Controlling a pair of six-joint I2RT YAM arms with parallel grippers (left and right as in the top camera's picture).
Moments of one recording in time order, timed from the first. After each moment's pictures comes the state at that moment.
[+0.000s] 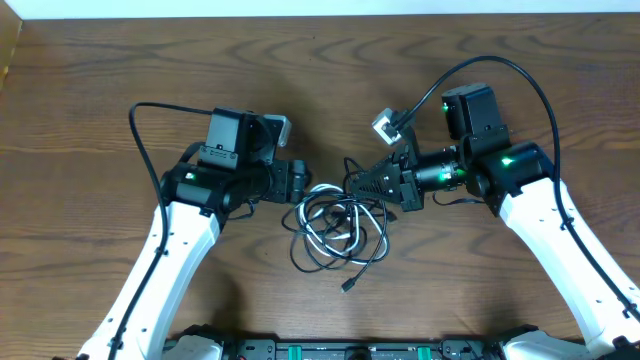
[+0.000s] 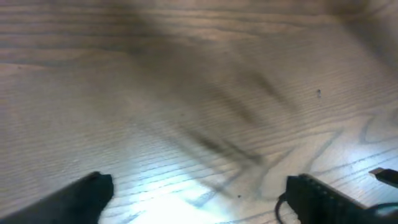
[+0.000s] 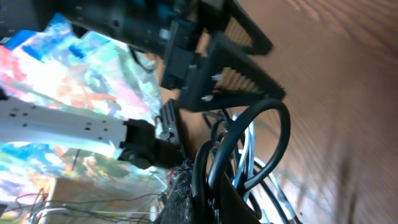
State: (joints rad) left arm -0.26 1.30 1.06 -0.79 0.31 -0.14; right arm 0.36 1.42 1.16 -0.68 -1.10 -0.06
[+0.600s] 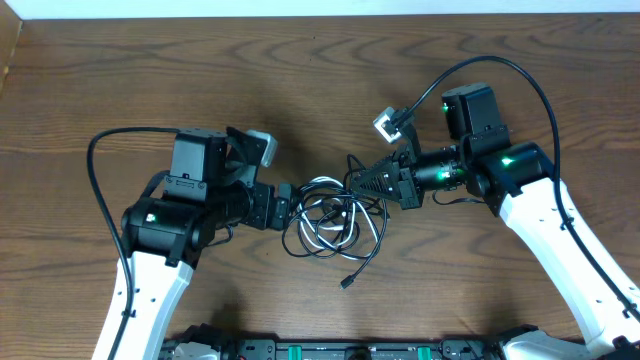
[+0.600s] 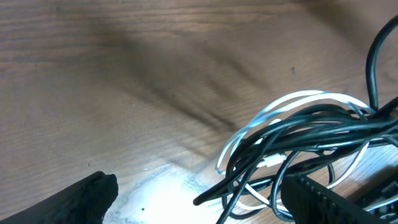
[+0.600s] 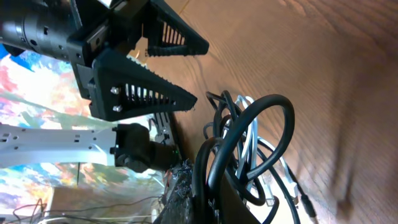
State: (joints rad) left arm -0.22 1.10 1.06 -0.96 0.37 -0.01; right arm 0.36 1.42 1.16 -0.68 -1.07 -0.01
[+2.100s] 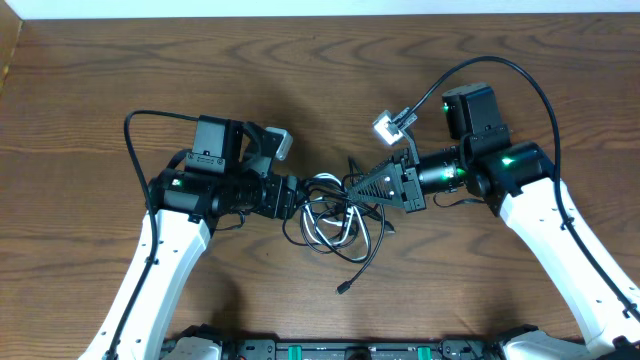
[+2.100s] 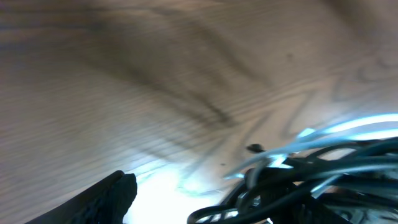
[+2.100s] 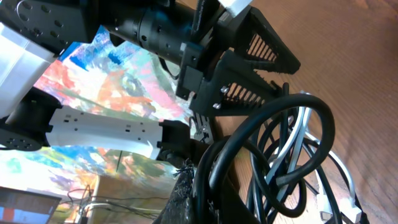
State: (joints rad) left arm -0.22 1.27 1.04 -0.89 0.45 0.01; right arm 0.36 1.42 1.16 -0.68 -1.24 0.03
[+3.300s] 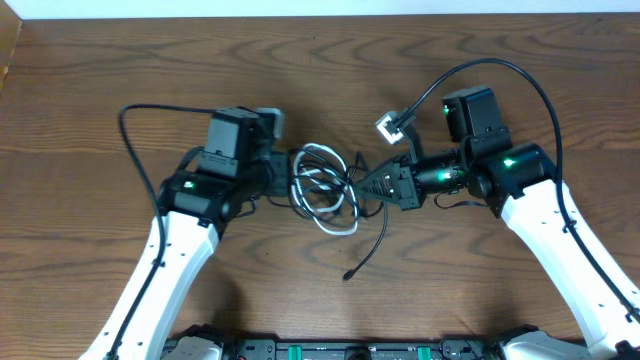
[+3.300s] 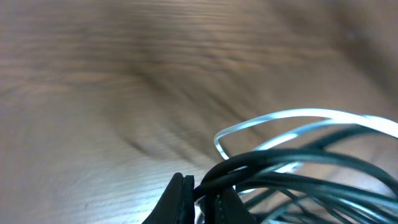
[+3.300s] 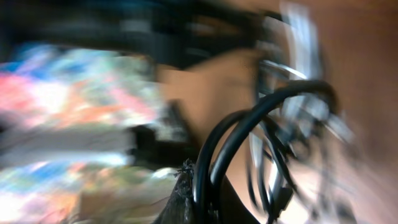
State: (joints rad) left arm -0.27 1.26 1.04 -0.72 0.20 -0.27; right arm 0.36 1.41 1.16 -0.75 -0.95 0.10
